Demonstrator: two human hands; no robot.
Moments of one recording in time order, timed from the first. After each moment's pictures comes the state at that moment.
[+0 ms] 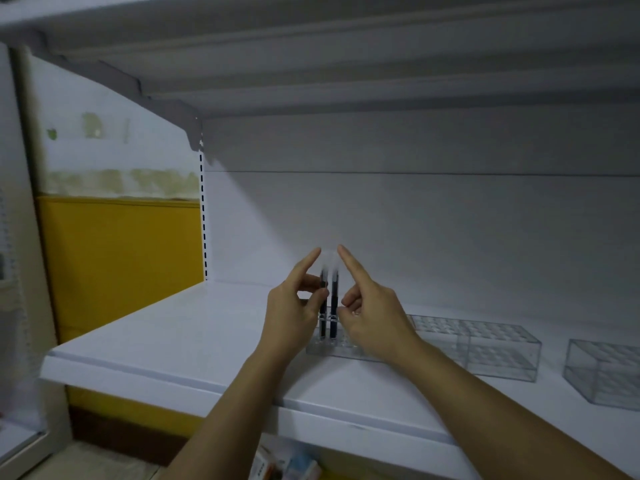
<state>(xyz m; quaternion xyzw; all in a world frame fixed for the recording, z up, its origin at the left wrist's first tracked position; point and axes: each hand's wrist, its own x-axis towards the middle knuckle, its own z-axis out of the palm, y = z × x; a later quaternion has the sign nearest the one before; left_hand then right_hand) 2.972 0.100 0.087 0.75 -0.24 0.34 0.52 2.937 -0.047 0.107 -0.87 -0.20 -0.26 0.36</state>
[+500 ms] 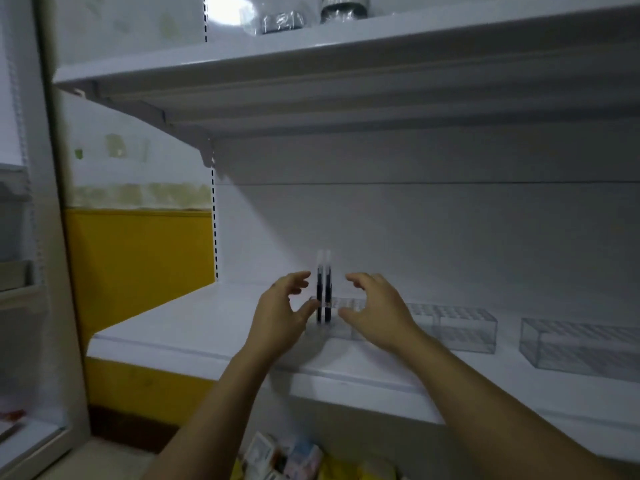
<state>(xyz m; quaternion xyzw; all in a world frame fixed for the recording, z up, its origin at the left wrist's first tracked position) 2.917 0.115 0.089 0.84 -0.17 0.32 0.41 2.888 -0.060 0.113 -0.91 -0.12 -0.25 0.31</state>
